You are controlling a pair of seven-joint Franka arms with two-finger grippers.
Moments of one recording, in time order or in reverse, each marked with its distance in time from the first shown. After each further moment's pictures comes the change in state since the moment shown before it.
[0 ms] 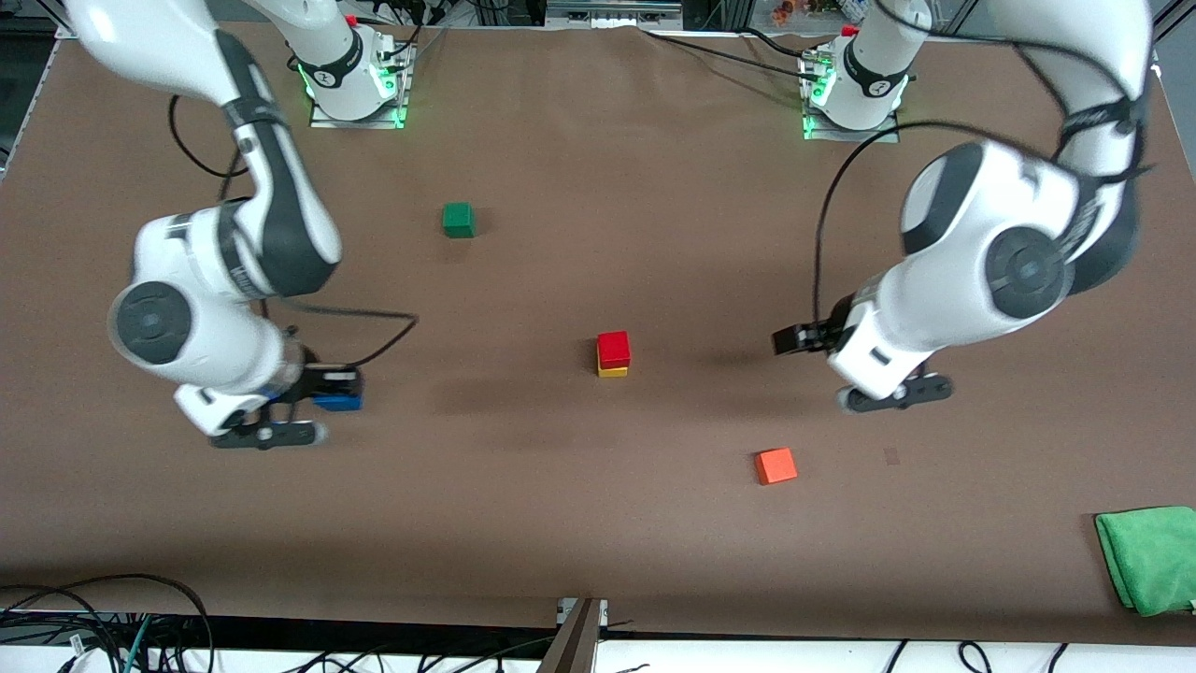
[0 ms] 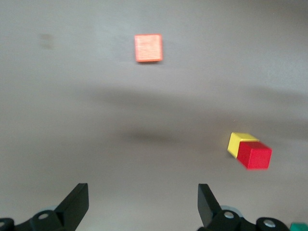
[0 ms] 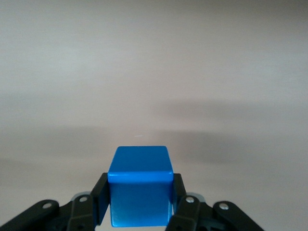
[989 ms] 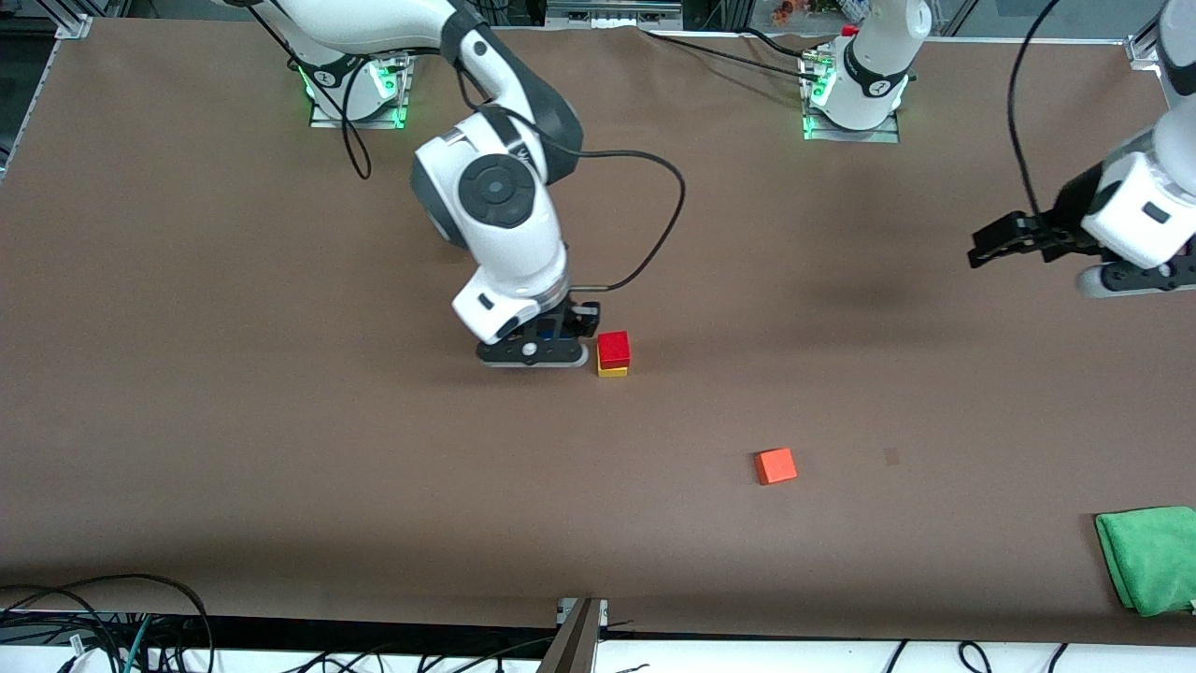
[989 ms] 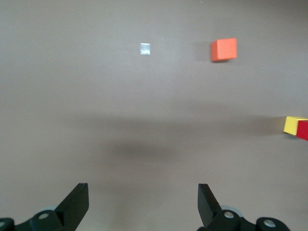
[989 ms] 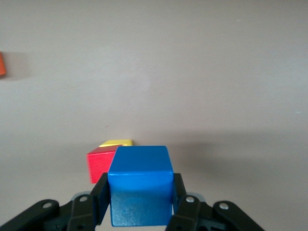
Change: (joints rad) left arm 0.304 -0.356 0.007 -0.275 0.013 -0.052 0.344; right arm 0.391 0.130 0.000 0.217 0.000 0.056 0.454
